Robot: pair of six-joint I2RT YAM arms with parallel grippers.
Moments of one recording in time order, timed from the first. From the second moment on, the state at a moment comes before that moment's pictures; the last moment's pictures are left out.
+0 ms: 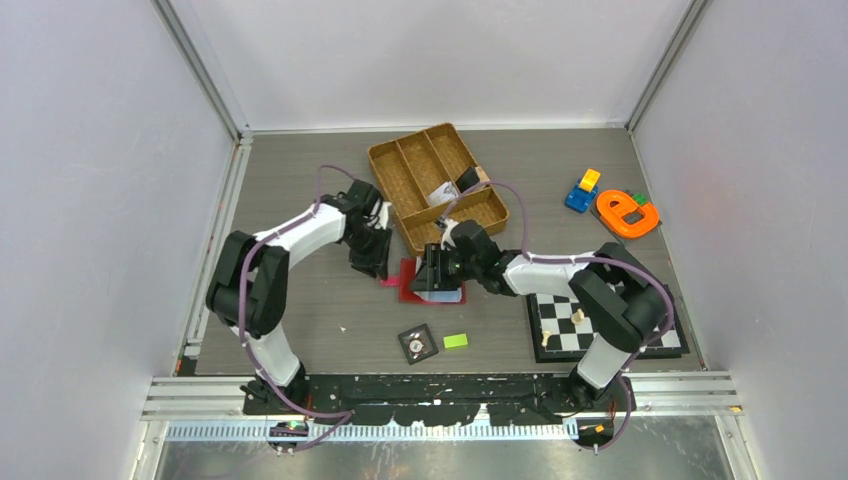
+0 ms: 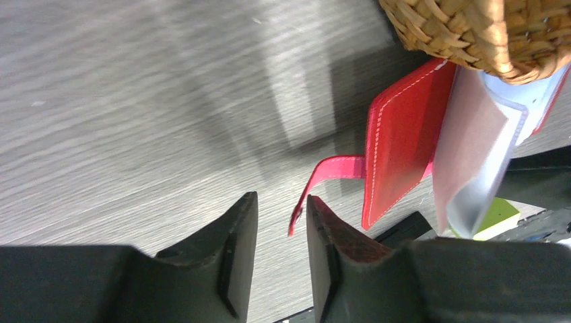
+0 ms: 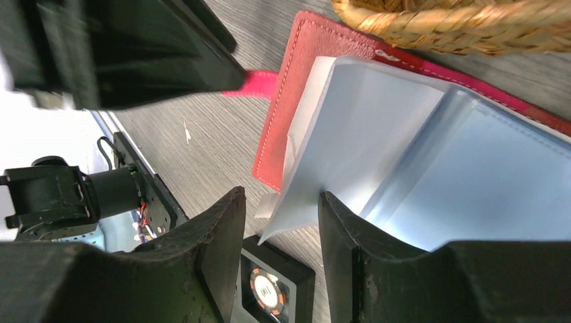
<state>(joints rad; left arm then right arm) -0.45 1.76 1.16 -0.73 0.25 -0.23 0.75 1.67 0.79 0.22 -0.39 0.73</state>
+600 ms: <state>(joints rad) -0.34 1.61 1.15 -0.70 0.29 -0.24 0.84 1.79 0.89 0.22 -0.33 0.72</state>
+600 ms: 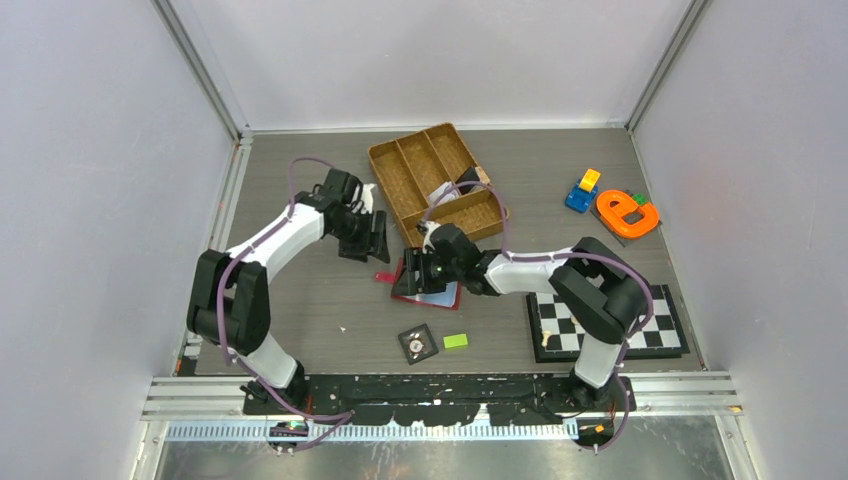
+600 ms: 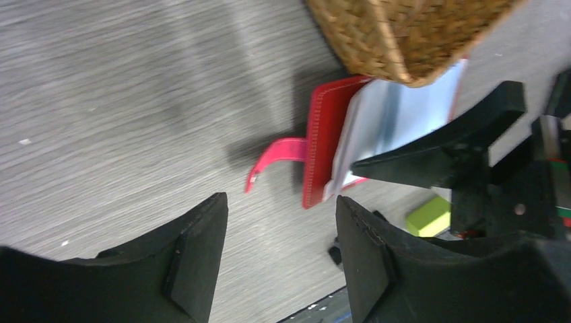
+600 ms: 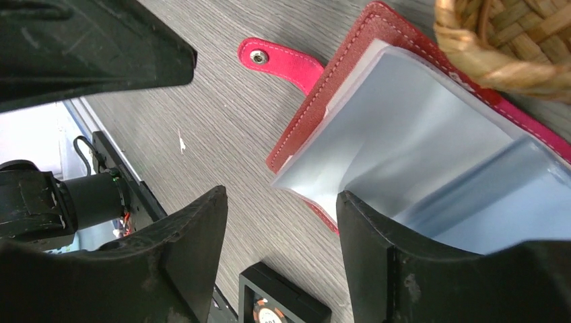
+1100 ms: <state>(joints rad) -0.37 1.61 1.11 -0.55 0.53 -0.33 0.84 1.46 0.83 0.10 -0.19 0.66</state>
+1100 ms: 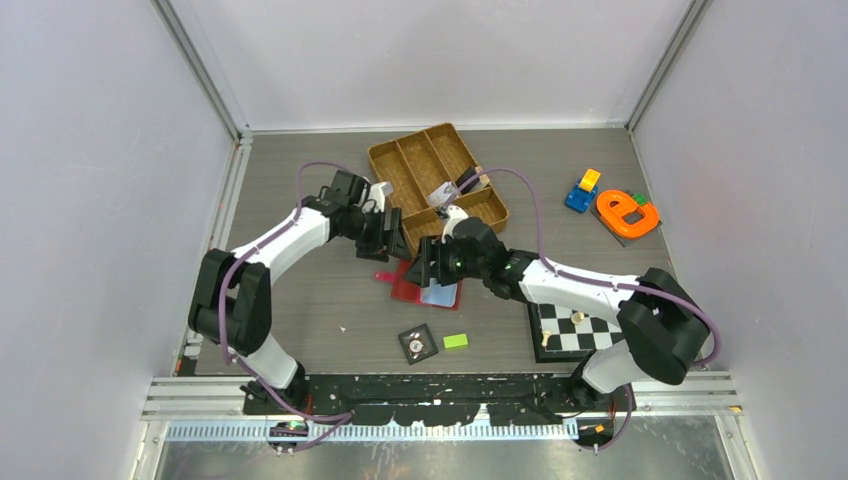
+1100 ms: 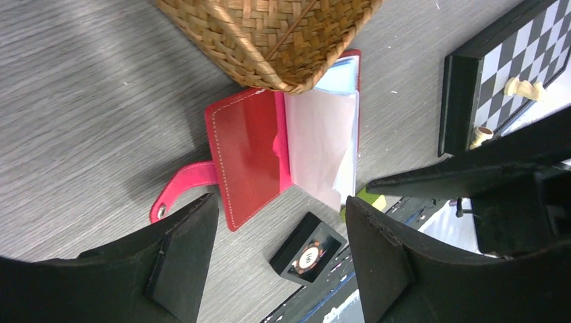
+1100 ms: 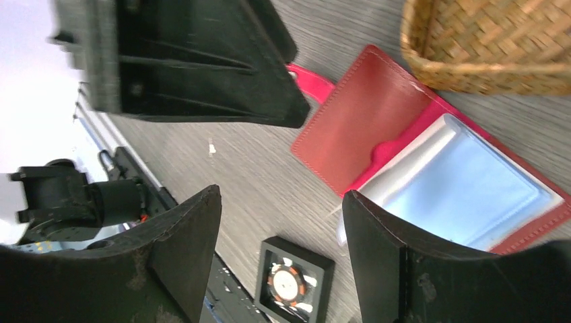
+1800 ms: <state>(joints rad) -0.62 1.61 1.13 -0.53 0.35 -0.33 0.57 1.34 0.64 0.03 -0.09 0.75</state>
